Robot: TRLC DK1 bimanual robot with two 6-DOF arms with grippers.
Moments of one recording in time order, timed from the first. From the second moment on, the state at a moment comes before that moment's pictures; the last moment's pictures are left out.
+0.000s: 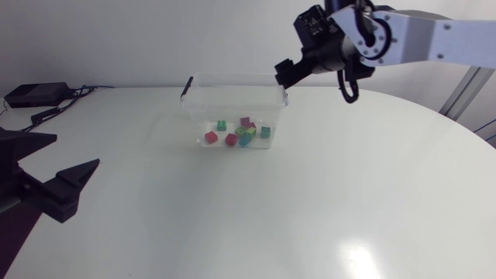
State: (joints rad) left arm -0.08 0.52 0.63 -0.54 0.07 0.45; right arm 0.40 1.72 1.44 -0.21 0.20 -0.29
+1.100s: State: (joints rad) left arm 0.03 0.34 0.40 -0.34 0.06 0.42; right arm 0.24 0.83 0.69 -0.14 0.36 -0.26
